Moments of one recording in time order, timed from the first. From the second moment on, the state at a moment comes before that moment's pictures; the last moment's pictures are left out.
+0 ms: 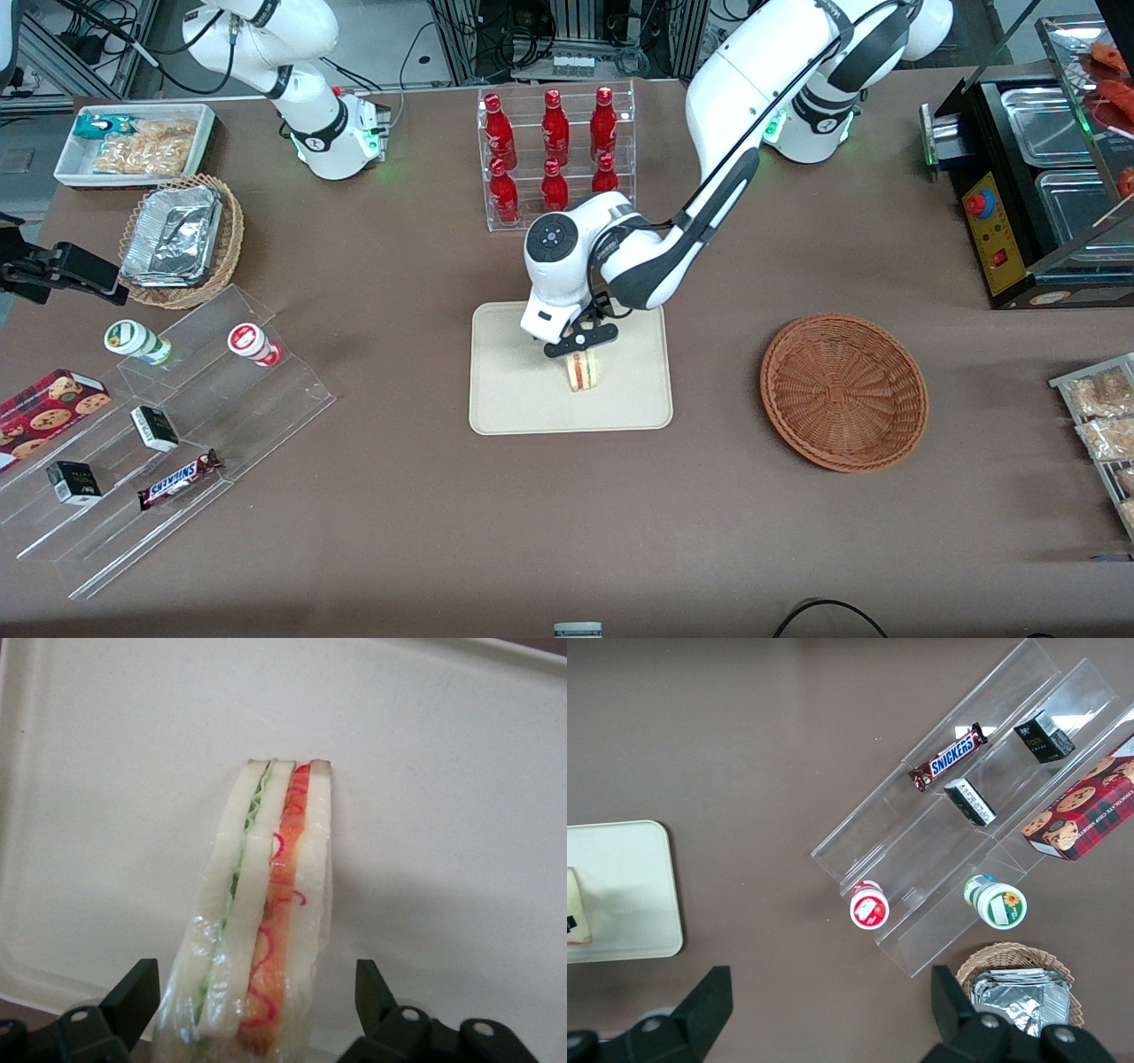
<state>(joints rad) -0.61 0.78 -0.30 -1.48 0.29 2.18 -1.30</state>
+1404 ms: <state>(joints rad) -0.32 0.50 -0.27 -1.42 0.23 1.83 -1.10</state>
